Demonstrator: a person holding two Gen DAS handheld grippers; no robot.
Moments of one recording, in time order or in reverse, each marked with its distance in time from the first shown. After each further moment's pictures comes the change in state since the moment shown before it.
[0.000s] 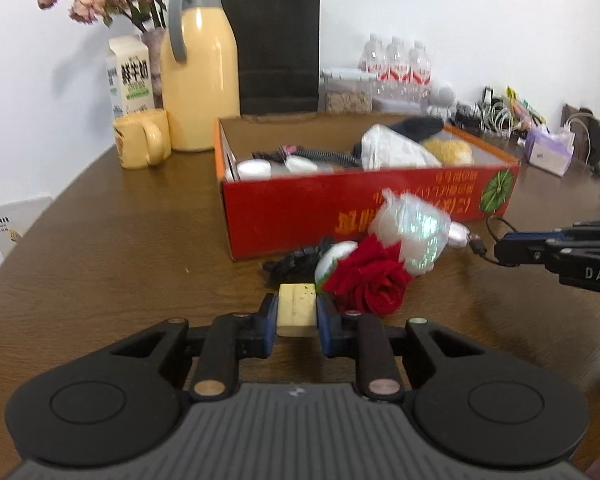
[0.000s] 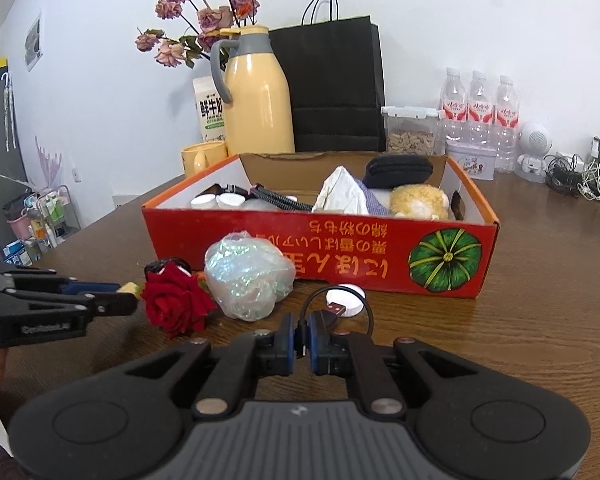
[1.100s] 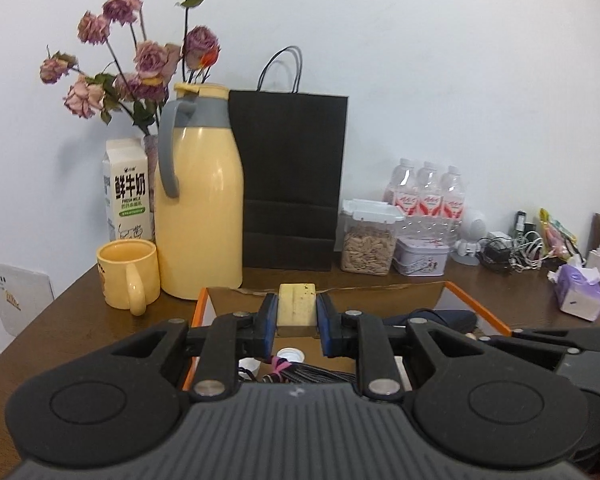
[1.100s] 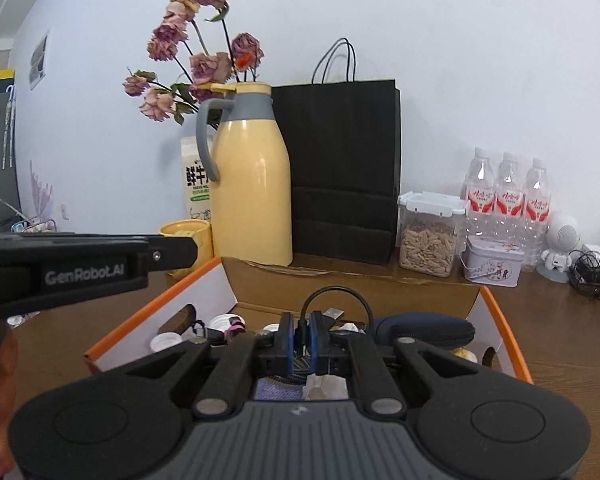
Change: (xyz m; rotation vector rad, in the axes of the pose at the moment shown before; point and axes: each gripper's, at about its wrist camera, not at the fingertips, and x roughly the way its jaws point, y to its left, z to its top) left arm 0.063 -0.013 0.130 -0.107 -0.273 0.058; right arm 0.088 0.002 0.110 -0.065 -0.155 -0.026
